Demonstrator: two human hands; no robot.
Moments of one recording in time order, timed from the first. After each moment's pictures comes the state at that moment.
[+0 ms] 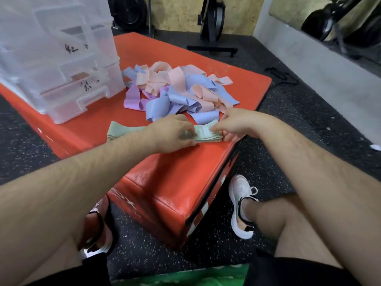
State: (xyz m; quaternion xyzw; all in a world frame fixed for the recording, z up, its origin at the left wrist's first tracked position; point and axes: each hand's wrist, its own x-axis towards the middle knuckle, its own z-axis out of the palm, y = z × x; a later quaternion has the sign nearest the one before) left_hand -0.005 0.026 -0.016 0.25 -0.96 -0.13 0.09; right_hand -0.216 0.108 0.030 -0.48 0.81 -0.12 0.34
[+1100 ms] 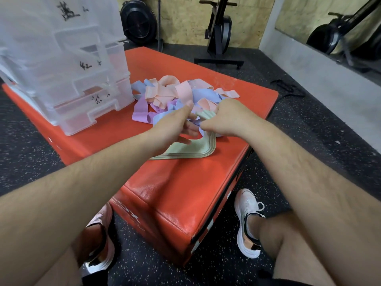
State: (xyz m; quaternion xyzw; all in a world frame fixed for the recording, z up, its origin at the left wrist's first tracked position) left_hand -0.015 0.028 0.027 0.39 -0.63 -0.62 0.26; right_hand -0.160 0.097 0.082 -0.55 0.81 -0.14 0.15
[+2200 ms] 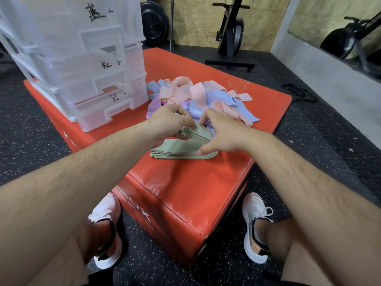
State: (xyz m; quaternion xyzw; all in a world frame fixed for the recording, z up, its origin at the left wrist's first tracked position) left_hand 0.020 0.007 0.036 0.47 -0.61 -0.58 0.28; right_hand -0.142 0.088 0.053 -0.69 0.71 -0.08 0.15
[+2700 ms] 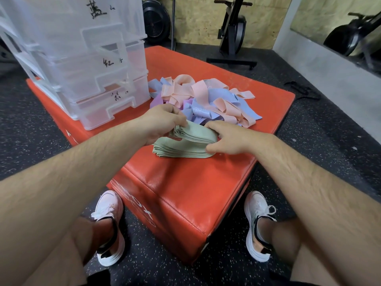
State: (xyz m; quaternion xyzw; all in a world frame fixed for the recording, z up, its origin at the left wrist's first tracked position) left_hand 0.037 0.000 0.036 0.47 -0.62 -0.58 0.25; right_hand -0.163 0.078 0.021 -0.69 0.68 -0.08 0.23
